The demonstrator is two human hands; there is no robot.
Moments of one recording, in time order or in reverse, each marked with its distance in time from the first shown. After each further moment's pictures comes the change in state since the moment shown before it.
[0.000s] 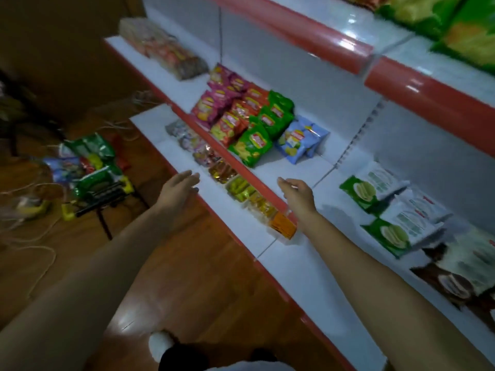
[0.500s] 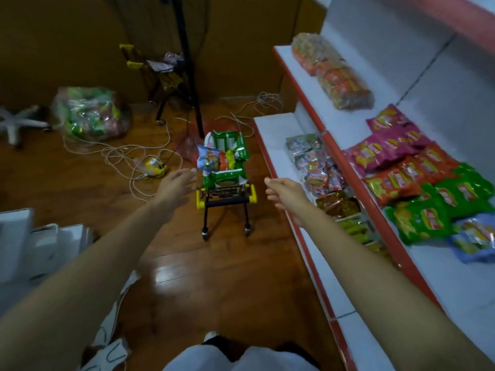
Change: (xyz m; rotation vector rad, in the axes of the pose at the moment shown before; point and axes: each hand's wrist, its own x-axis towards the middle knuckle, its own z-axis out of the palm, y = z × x) left_hand 0.070 0.025 -0.387 -0.125 0.355 -0.079; right_hand -0.059 -0.115 0.409 -0.260 -0.700 -0.075
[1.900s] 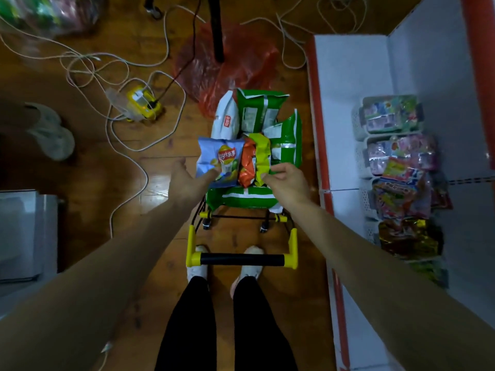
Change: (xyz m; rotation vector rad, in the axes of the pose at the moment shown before) left_hand 0.437 -0.082 0.030 0.149 0.288 -0.250; right_hand 0.457 0.034 0.137 -0.402 -0.071 0.190
